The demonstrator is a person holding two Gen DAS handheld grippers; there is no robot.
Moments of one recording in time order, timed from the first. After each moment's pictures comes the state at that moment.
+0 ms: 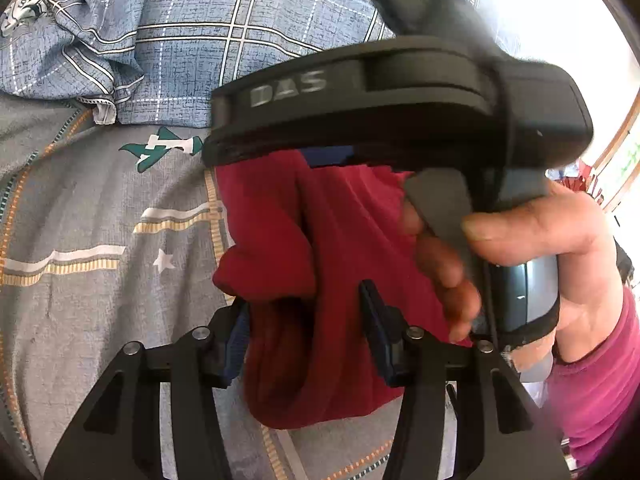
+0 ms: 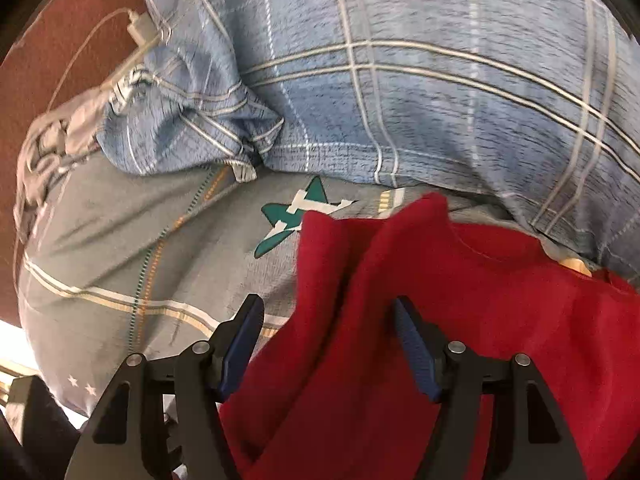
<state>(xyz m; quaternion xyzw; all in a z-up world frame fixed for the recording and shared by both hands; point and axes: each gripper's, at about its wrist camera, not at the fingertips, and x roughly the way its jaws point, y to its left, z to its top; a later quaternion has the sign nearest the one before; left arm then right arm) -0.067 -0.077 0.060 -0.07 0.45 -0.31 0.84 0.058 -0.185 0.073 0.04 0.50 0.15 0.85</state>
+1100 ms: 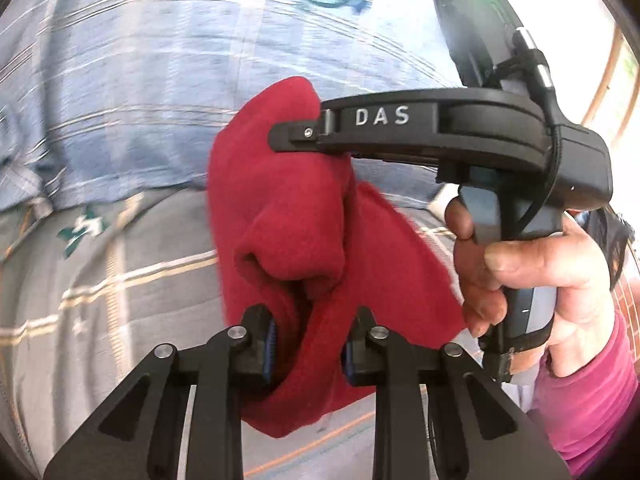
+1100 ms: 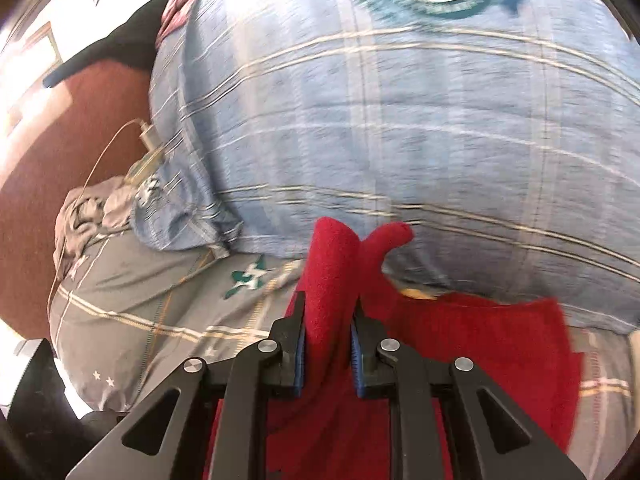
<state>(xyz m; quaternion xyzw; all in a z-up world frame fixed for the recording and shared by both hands) -0.092 -0.193 0.132 -0.01 0.41 -0.35 0.84 -0.033 -0.325 0.169 0.08 0.37 0.11 0.92</state>
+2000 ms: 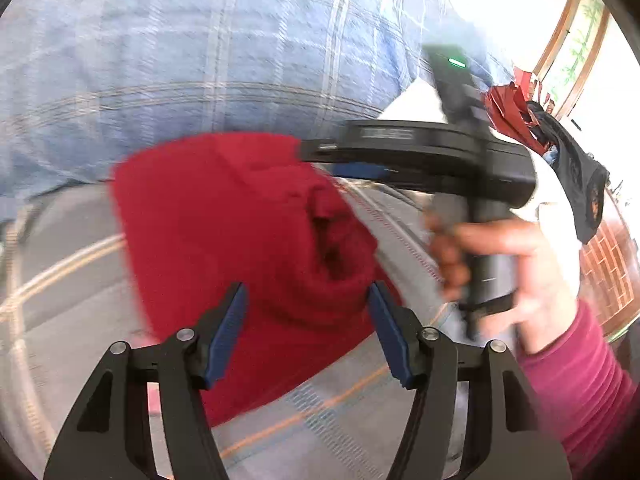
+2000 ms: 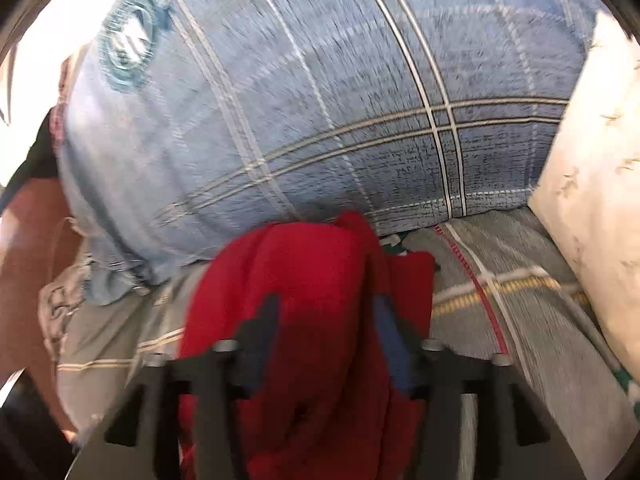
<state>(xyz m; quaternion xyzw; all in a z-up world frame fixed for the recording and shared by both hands) -0.113 -0.260 0.108 0.04 0.43 -0.42 0.80 -0.112 -0.502 0.105 0.25 0.37 0.00 0.90</state>
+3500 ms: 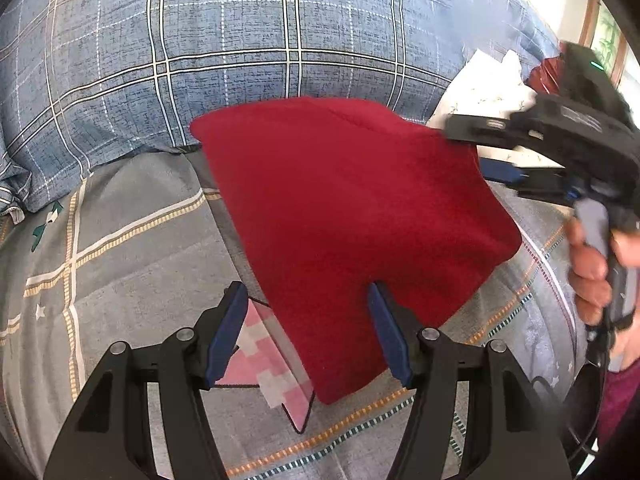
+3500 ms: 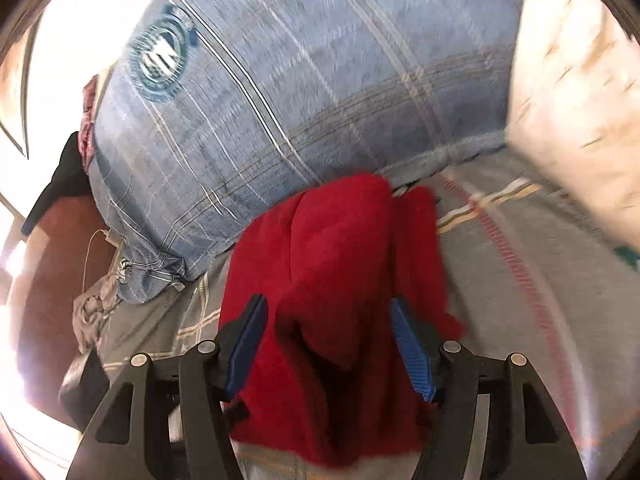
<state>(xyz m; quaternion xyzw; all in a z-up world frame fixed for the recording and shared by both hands) -0.119 -0.245 0.078 0.11 0.43 -0.33 0.83 -0.152 -0.492 0.082 0.32 0.35 0.02 0.88</state>
